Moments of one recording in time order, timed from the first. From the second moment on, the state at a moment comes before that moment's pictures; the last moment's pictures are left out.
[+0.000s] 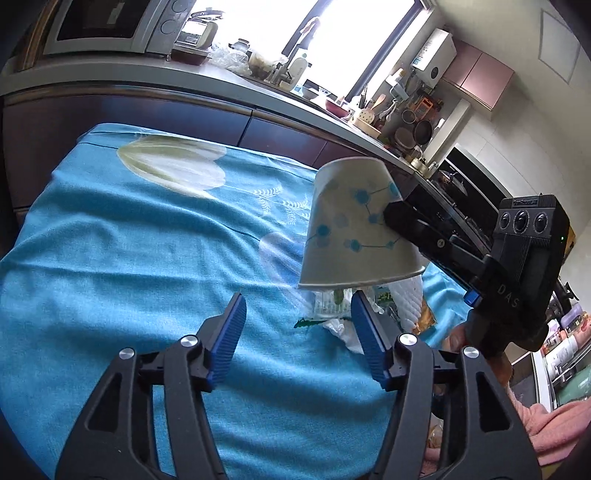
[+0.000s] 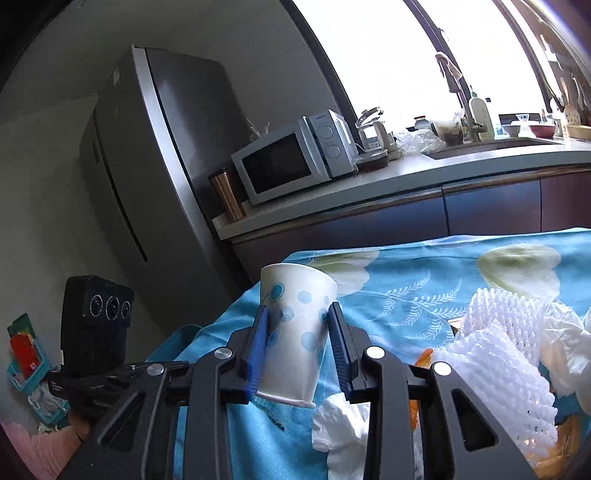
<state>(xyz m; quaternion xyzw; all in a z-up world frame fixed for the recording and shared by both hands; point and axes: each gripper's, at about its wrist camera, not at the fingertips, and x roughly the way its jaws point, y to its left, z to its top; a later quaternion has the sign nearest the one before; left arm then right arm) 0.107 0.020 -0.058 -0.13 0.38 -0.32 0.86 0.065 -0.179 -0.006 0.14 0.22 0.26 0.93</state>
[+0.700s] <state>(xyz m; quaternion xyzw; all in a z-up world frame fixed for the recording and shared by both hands) 0.084 -0.022 -0.061 -0.02 0.37 -0.37 0.85 0.072 -0.180 -0.009 0.16 0.25 0.25 0.92</state>
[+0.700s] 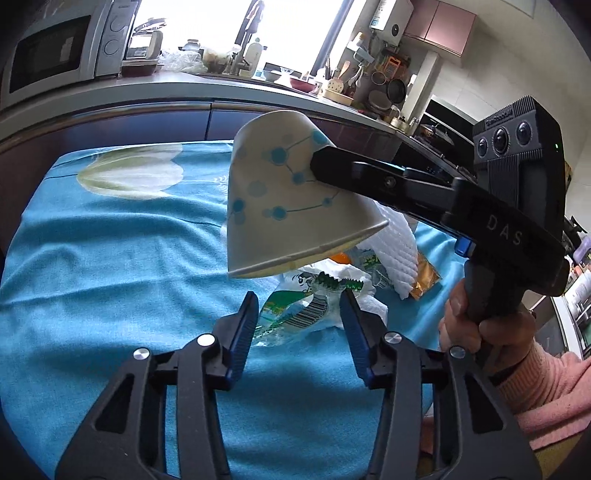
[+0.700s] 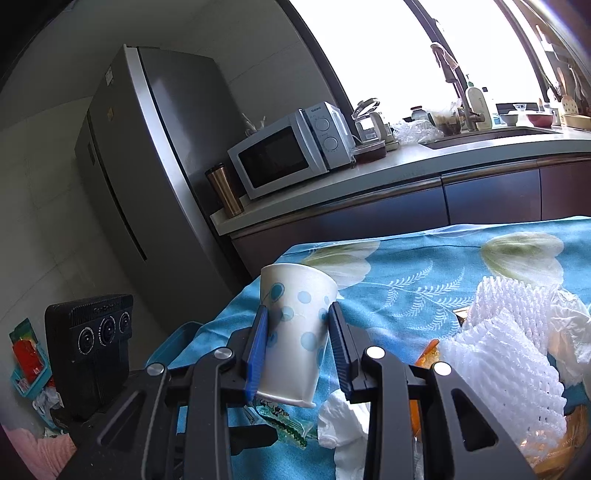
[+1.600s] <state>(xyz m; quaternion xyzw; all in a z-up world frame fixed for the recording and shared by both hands) 0.032 0.150 -0.017 -0.09 0.32 -0.17 0.93 0.098 -0.089 0.003 0.18 0.27 0.36 0.87</state>
